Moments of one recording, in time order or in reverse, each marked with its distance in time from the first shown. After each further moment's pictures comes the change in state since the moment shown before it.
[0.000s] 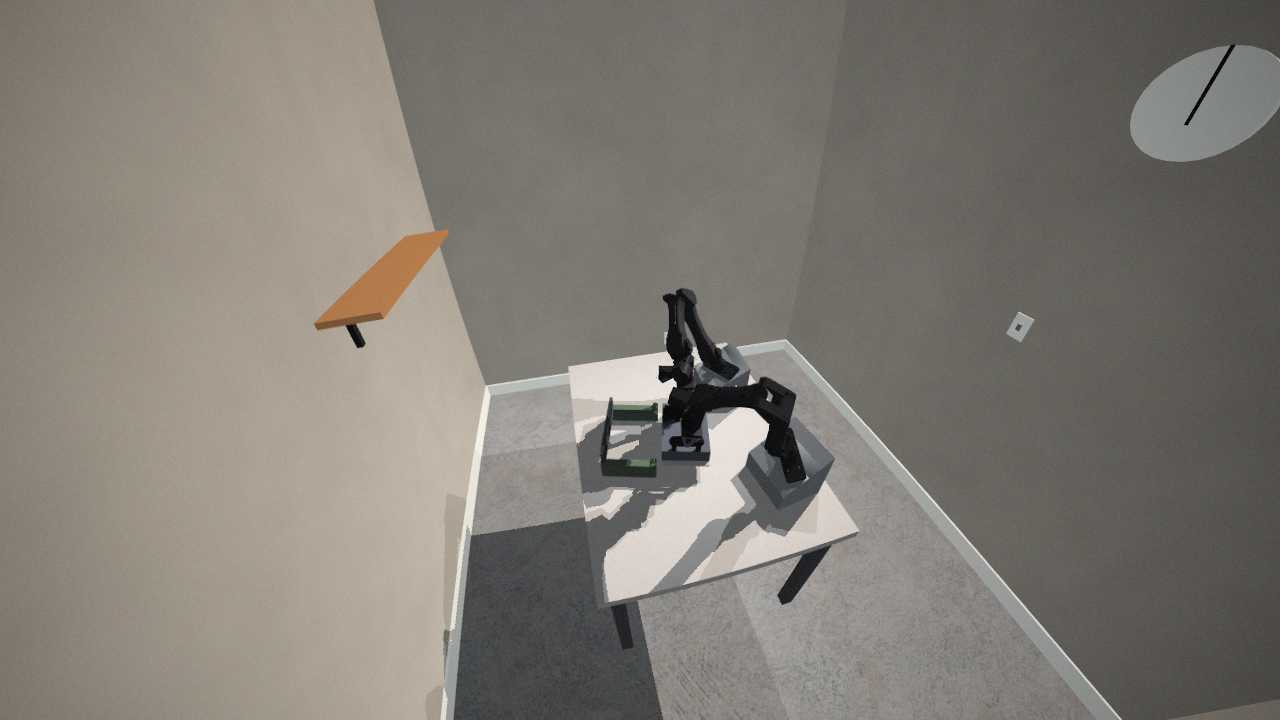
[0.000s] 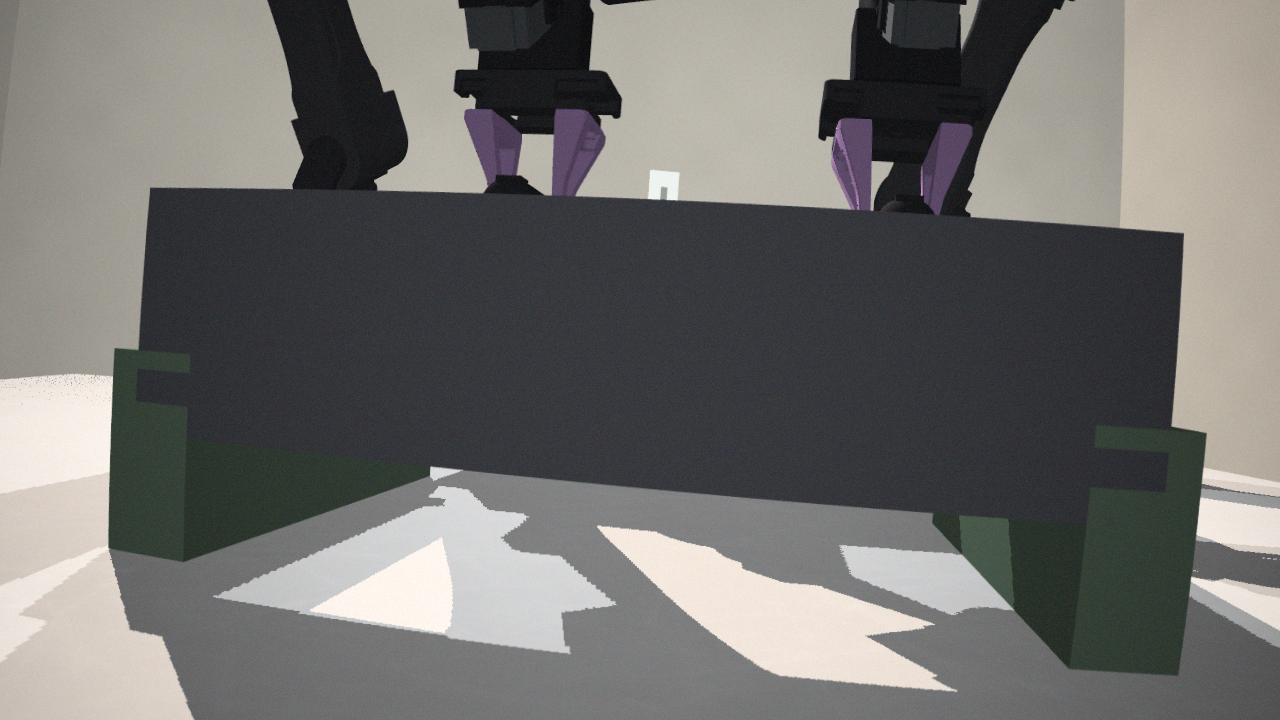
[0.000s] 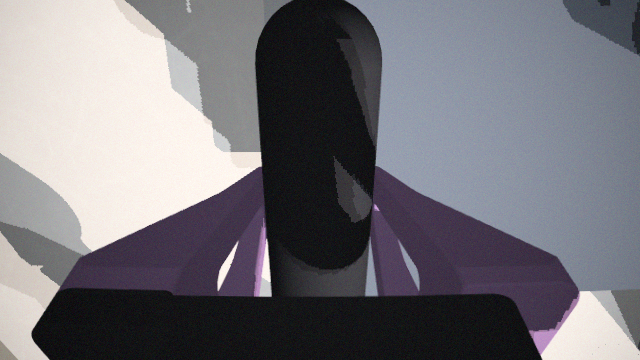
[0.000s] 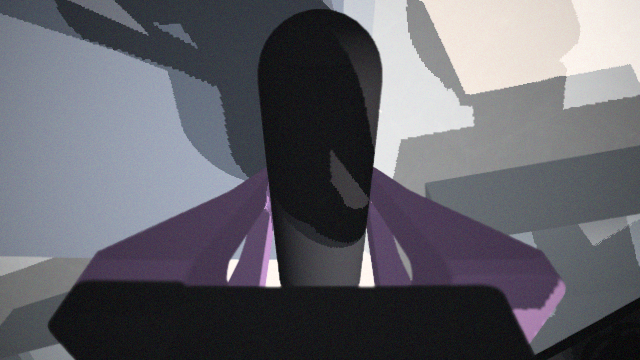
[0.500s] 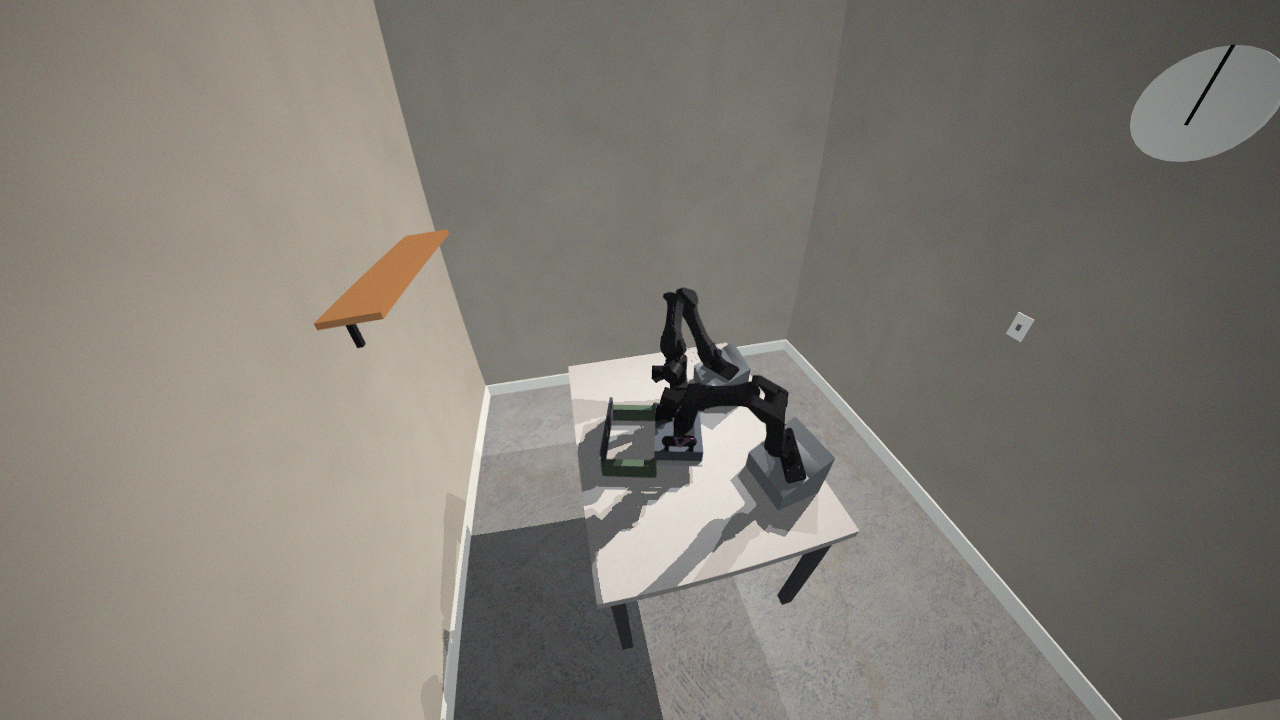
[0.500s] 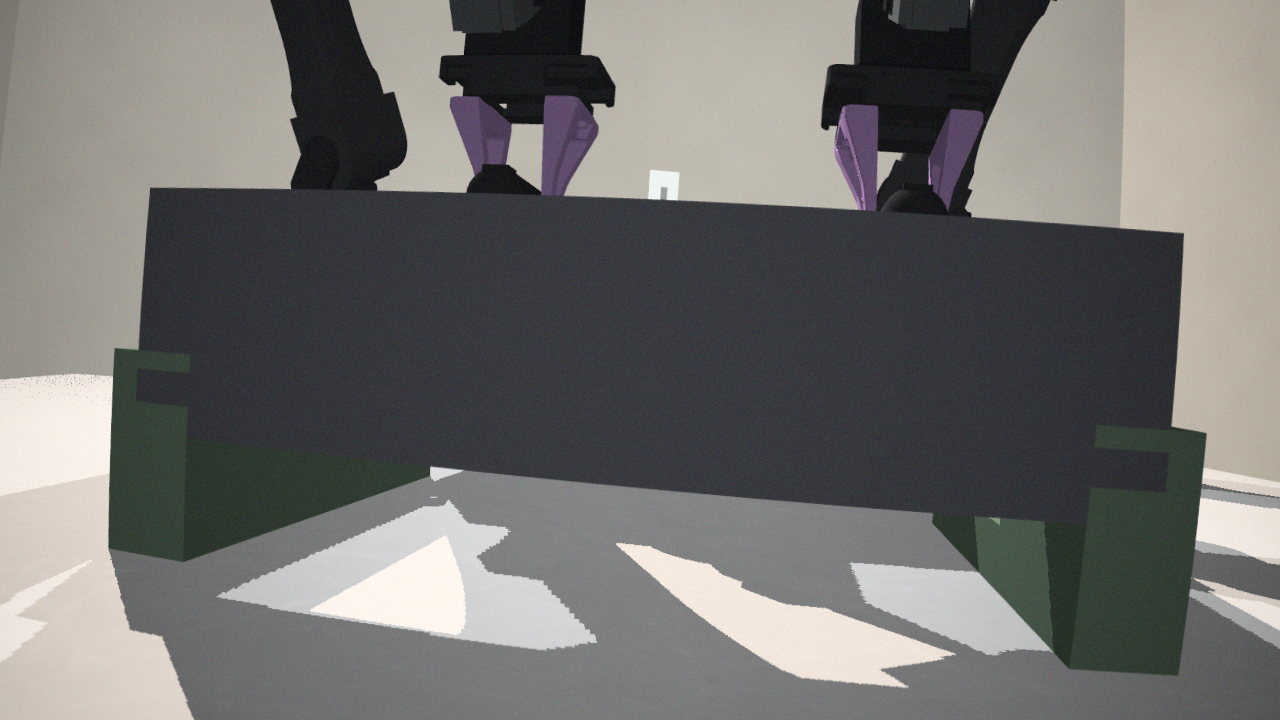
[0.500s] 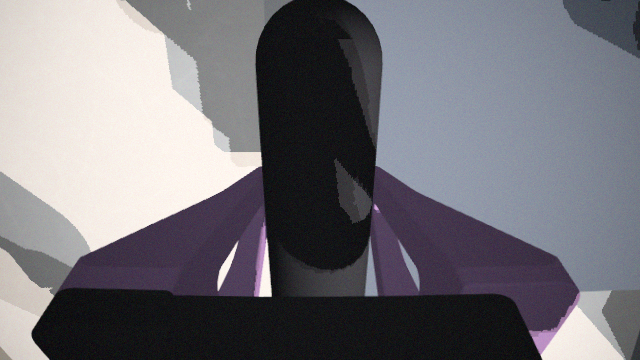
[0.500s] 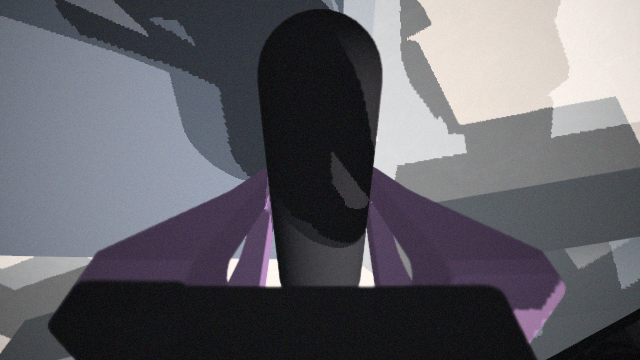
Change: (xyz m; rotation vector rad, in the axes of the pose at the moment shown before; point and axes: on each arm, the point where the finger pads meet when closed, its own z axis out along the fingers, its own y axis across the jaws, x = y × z) left arm -0.026 0.000 0.004 -0.002 -0.005 -0.001; right arm -0.026 0.000 0.000 -0.002 -0.003 0.002
